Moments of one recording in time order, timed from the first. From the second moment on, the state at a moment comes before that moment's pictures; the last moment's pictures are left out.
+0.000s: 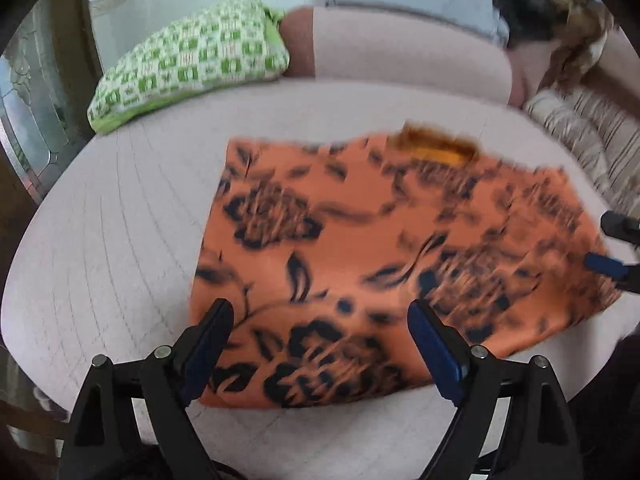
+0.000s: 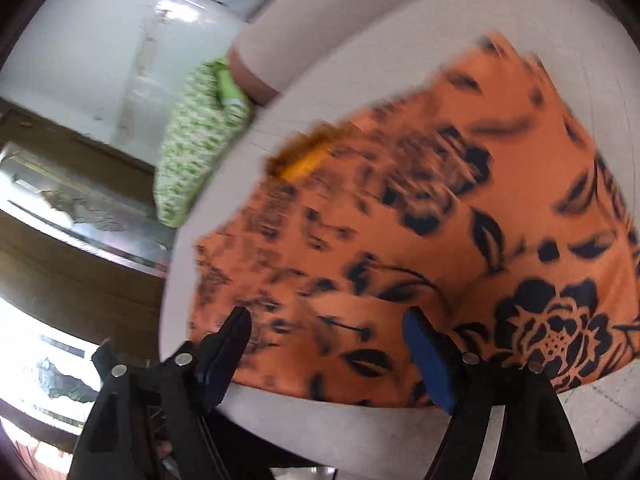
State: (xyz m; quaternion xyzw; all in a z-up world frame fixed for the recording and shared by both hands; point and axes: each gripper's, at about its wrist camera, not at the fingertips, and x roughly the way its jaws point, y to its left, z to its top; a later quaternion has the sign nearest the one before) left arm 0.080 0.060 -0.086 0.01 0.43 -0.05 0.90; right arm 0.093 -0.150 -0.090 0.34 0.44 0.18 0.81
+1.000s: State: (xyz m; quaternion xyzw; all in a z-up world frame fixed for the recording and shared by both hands) left arm 0.091 -0.019 -0.123 0.05 0.48 -0.08 0.87; right arm 0.163 -0.271 -0.123 0.44 0.42 0.08 0.79
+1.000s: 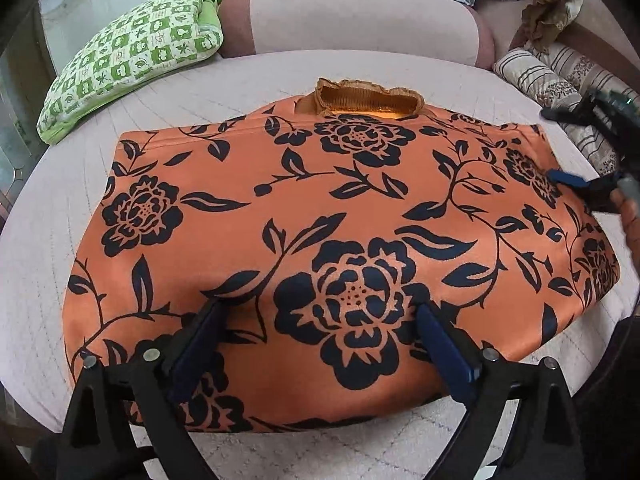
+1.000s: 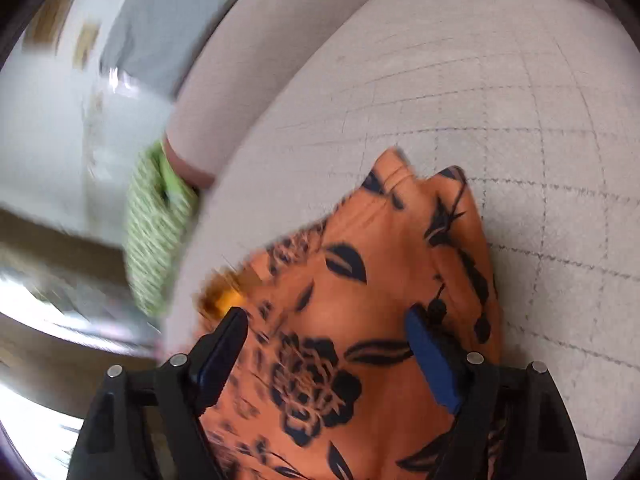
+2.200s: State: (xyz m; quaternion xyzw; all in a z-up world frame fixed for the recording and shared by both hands) left arm 0.063 -0.004 -0.083 0.00 0.44 -0.06 0.90; right arm -0.017 -0.273 -0.129 0.55 0.35 0.04 0.76
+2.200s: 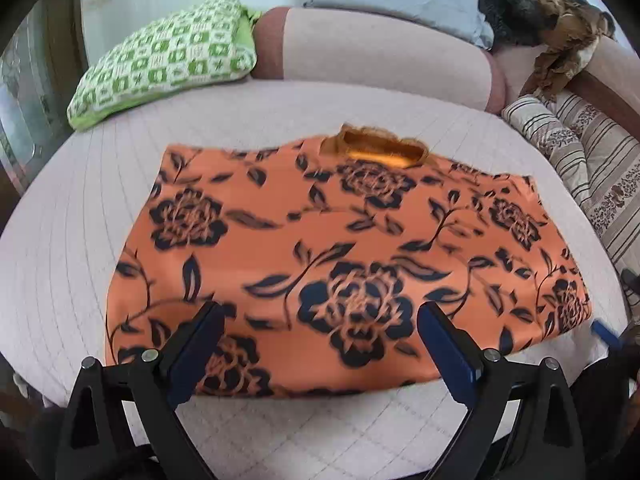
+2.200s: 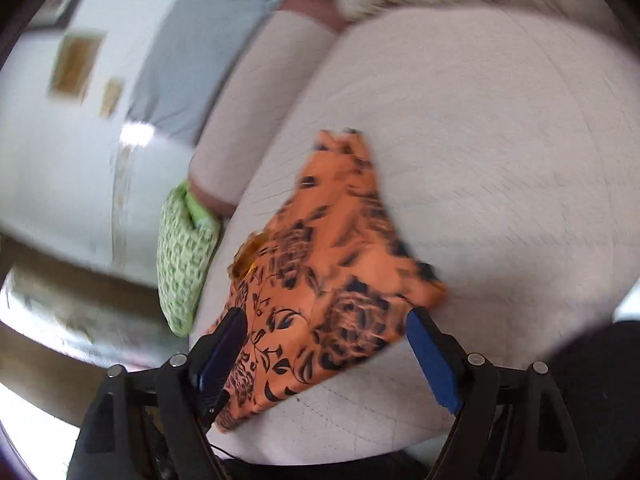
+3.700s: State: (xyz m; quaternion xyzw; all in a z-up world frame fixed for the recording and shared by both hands) left arm 0.126 -0.036 -0.124 0.04 0.45 -0.09 0.89; right arm 0.172 -0.278 -0.115 0.29 0.46 0.08 0.84
